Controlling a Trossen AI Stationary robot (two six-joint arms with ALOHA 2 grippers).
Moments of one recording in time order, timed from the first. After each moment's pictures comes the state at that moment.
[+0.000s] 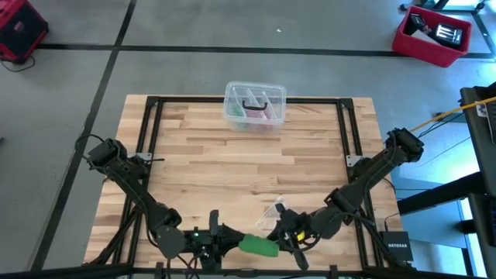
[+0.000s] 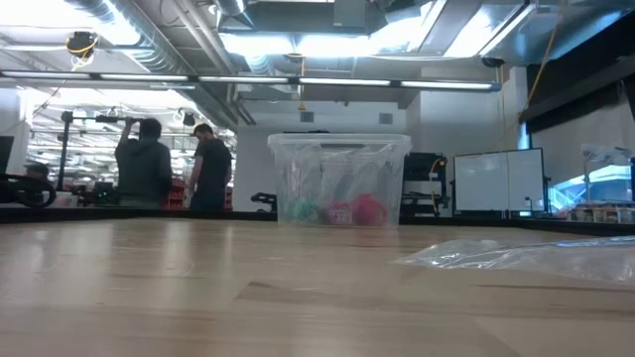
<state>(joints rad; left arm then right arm) -0.76 1.76 1.30 0.47 -0.89 0.96 0.71 1.57 1.21 0.14 0.26 0.58</state>
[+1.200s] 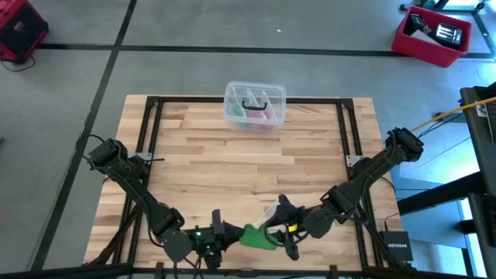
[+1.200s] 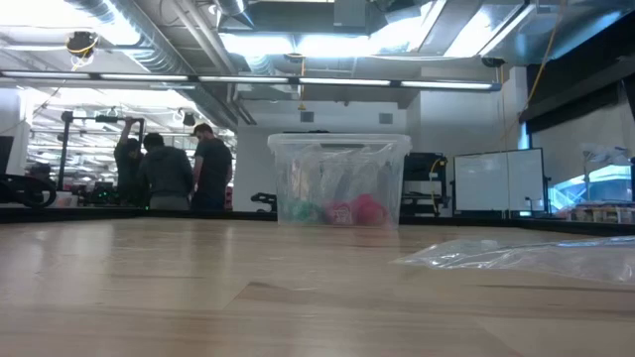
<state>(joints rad) -0.75 1.76 1.30 0.34 -0.95 0.94 0.69 1.56 1.21 -0.05 0.35 0.68</state>
